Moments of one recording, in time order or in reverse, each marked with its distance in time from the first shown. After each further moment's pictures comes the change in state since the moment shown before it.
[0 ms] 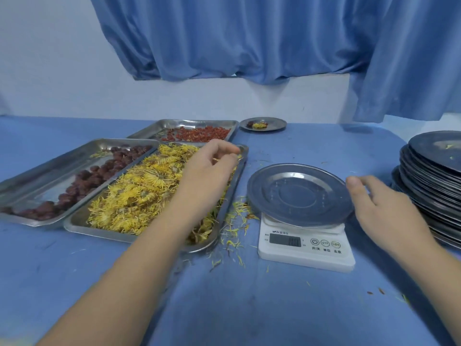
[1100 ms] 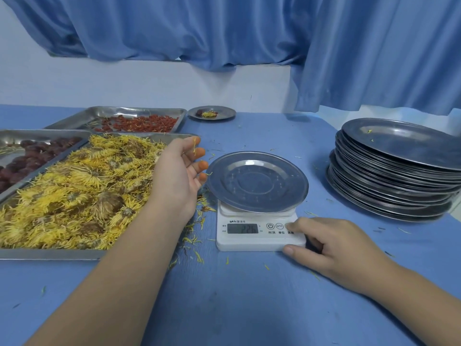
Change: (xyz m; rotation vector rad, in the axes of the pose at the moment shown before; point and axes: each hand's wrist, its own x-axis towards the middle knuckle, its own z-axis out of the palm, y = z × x) left_hand 0.011 -0.008 0.048 -0.901 0.024 -0.434; right_hand -0.072 0.006 -0.016 -0.149 -0.237 -0.466
